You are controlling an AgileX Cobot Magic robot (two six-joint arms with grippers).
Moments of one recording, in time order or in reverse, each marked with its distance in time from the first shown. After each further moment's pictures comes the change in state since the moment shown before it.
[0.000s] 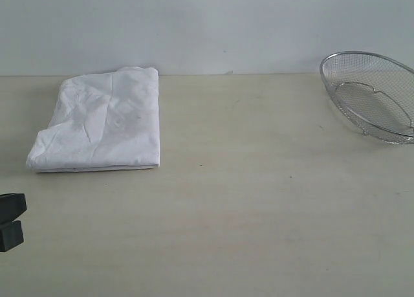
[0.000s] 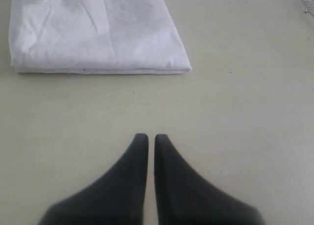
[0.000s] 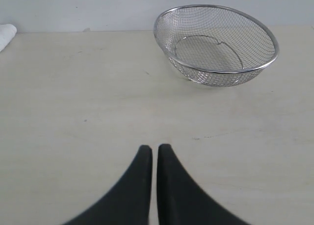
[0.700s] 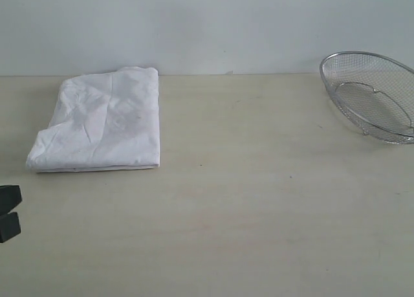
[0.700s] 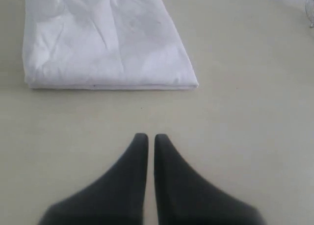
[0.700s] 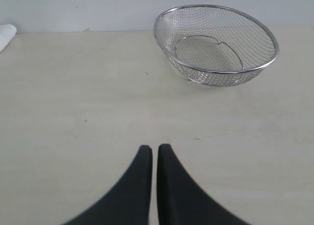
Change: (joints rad) left arm 0.000 -0.011 0.000 0.000 -0.059 0.000; right arm -0.002 0.000 0.000 0.000 0.000 0.000
